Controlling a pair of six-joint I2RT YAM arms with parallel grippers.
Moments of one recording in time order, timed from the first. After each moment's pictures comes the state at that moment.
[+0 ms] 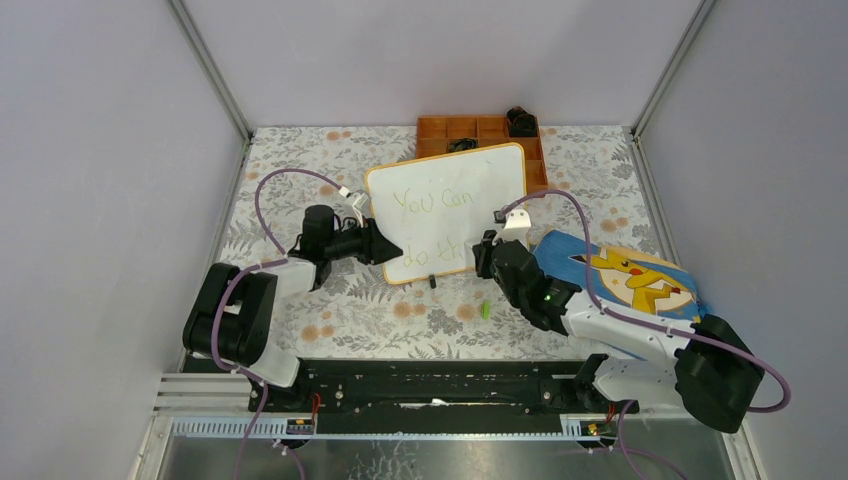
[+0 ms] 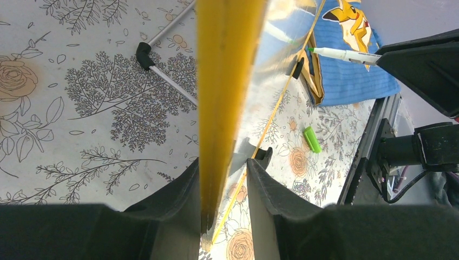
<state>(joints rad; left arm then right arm) -0.20 1.53 0.56 0.52 0.81 -0.37 0.86 1.15 0.58 0.17 0.50 0.47</state>
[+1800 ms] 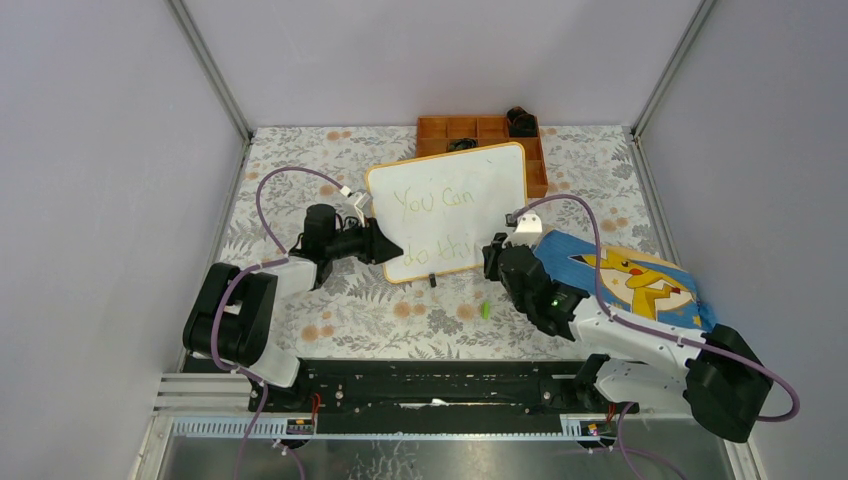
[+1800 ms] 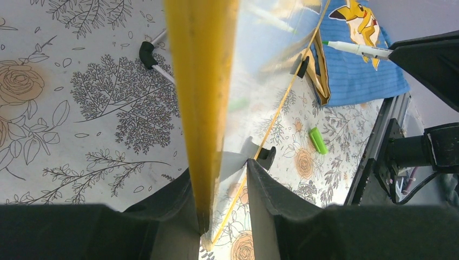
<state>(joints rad) -0.21 1.53 0.57 0.49 0.79 -0.35 0.86 1.09 0.54 0.13 0.57 0.51</state>
